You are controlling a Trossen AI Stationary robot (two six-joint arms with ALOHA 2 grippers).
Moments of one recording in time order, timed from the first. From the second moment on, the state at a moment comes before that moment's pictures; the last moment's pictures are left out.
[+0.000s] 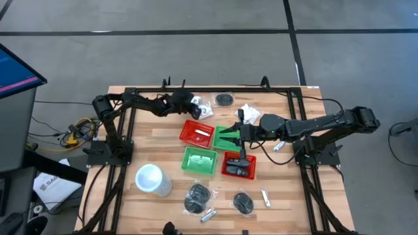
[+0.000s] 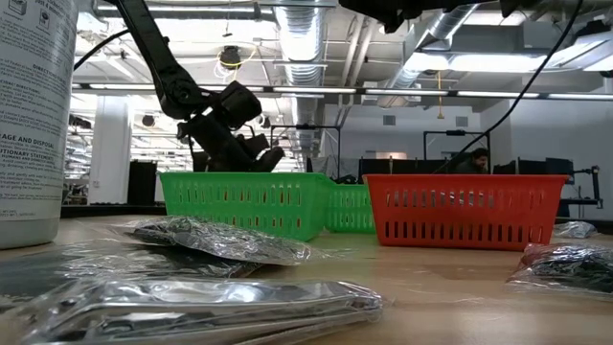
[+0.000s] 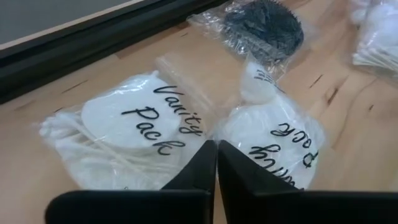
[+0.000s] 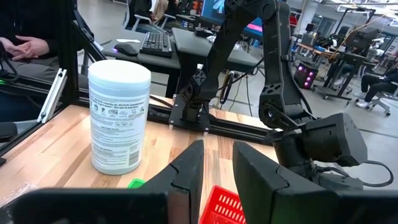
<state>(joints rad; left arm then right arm) 0.58 1.82 0.83 0.30 -0.05 -0.32 0.08 1.27 0.81 0.34 0.08 -0.22</state>
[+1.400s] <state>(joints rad) 0.41 1.34 0.82 0.13 -0.04 -0.24 0.08 1.27 0.81 0.32 0.08 -0.22</state>
